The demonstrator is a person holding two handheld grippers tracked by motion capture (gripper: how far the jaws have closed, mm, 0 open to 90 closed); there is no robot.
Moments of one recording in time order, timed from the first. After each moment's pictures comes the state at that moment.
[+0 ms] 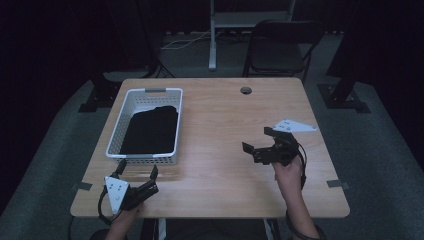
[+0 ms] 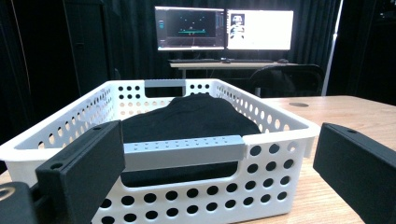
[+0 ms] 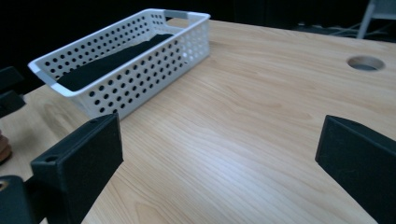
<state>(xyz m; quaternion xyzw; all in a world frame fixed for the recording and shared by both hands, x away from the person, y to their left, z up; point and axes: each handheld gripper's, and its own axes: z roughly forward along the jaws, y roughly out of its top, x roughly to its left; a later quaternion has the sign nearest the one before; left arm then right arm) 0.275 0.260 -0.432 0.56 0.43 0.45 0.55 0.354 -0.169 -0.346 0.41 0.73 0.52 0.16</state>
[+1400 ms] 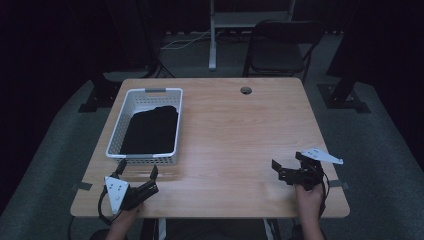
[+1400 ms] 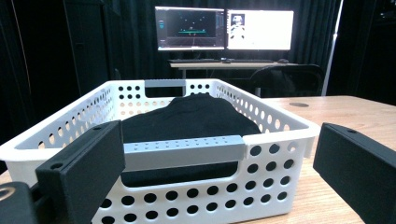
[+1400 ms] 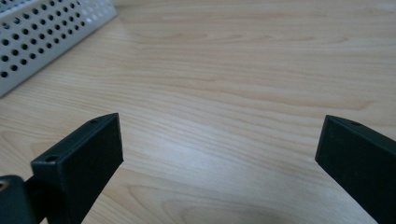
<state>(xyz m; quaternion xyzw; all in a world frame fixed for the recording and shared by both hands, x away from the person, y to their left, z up) 0.275 0.260 -0.432 0.56 0.43 0.45 0.54 0.316 -0.235 -0.422 0.53 0.67 0.47 0.21</state>
